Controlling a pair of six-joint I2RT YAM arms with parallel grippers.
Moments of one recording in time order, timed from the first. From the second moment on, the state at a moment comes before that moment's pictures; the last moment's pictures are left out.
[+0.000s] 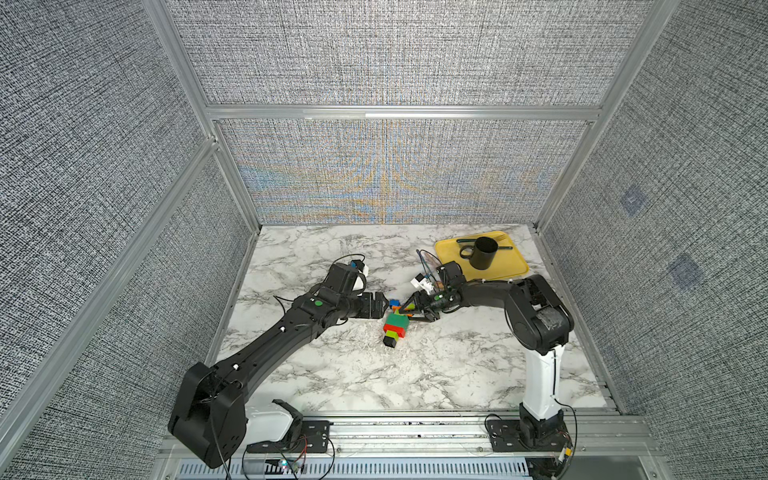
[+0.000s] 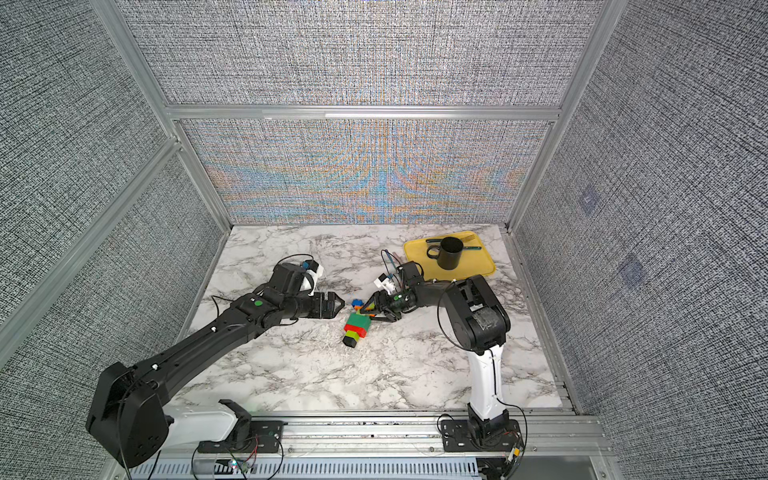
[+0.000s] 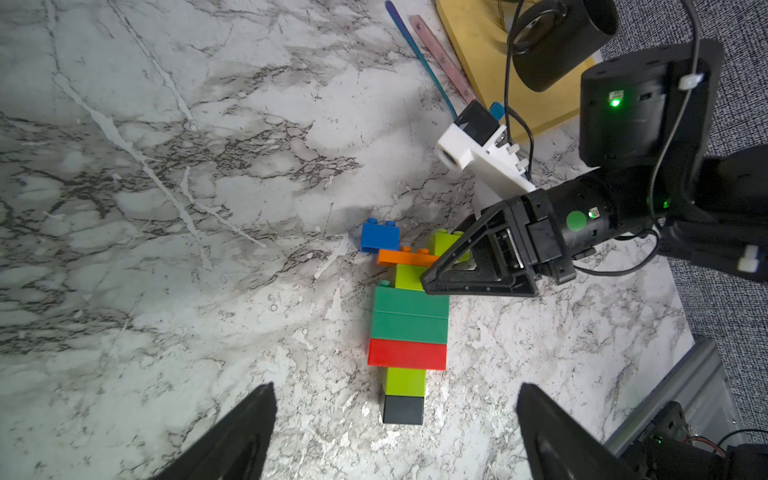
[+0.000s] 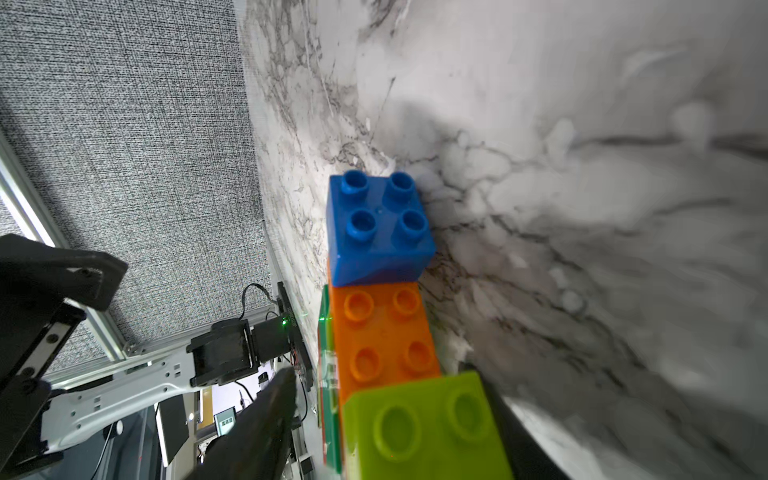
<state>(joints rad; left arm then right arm) -0.57 1.31 0.93 -0.44 0.22 -0.45 0.41 2.06 1.16 -0.17 -0.96 0.52</state>
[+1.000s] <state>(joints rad) -0.53 1.07 0.77 -0.31 -0.58 -0.26 0.29 1.35 0.85 -0.06 0.14 0.24</state>
